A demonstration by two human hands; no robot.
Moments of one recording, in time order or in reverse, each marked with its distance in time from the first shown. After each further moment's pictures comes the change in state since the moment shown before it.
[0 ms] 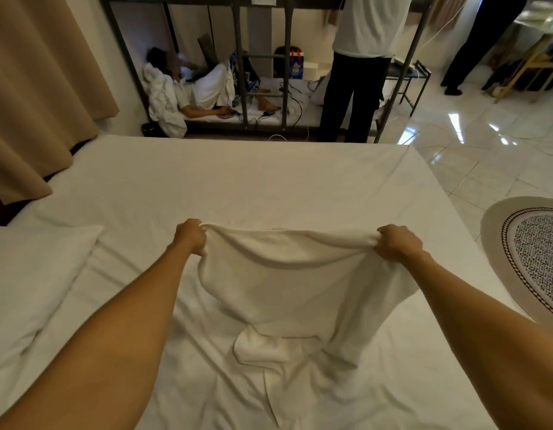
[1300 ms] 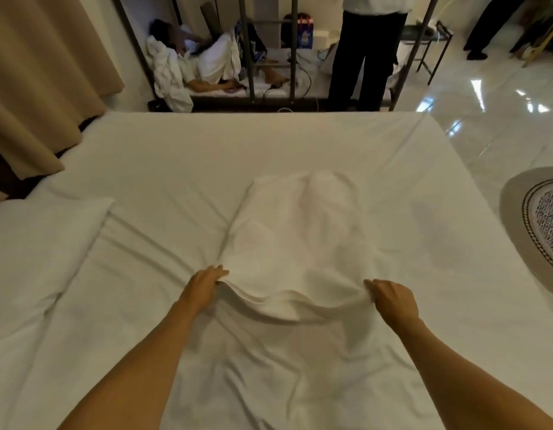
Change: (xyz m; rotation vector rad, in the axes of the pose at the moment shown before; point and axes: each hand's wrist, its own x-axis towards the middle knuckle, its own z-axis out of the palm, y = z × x) left_hand -0.098 -0.096 0.151 -0.115 -0.080 0.295; right_hand -0.101 0.058 0.167 -0.248 -0.045 -0.284
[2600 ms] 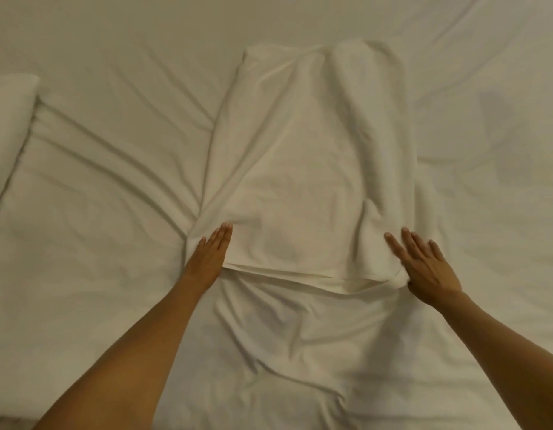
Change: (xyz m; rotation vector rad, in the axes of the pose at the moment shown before) left_hand 0.015 -0.083 0.178 0.569 -0.228 0.030; right_hand 0.020 0.054 0.196 -0.152 -0.168 -0.129
